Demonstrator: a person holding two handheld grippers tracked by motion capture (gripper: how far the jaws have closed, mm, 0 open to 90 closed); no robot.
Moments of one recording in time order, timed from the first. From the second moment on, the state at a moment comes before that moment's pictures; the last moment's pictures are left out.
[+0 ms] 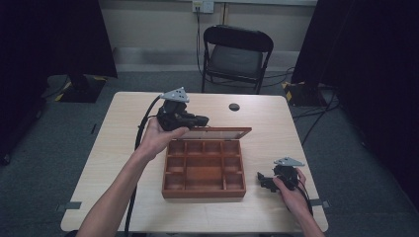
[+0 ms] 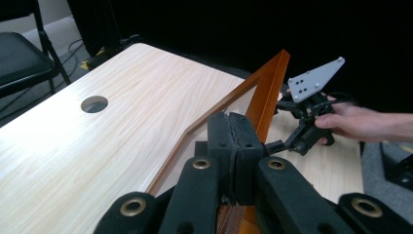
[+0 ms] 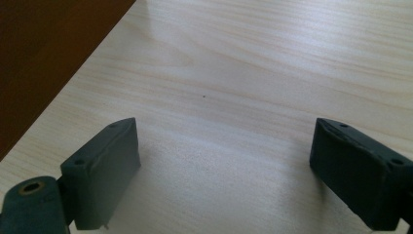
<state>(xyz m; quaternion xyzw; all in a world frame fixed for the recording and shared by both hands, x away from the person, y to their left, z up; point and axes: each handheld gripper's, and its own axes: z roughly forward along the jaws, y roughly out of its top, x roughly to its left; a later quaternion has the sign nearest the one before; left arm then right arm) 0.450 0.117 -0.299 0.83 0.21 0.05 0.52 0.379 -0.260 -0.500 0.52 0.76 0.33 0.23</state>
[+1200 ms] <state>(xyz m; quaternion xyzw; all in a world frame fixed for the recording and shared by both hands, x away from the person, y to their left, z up) 0.454 0.120 -0.301 0.82 0.22 0.04 0.53 0.379 -0.260 -0.500 0.52 0.76 0.33 0.23</state>
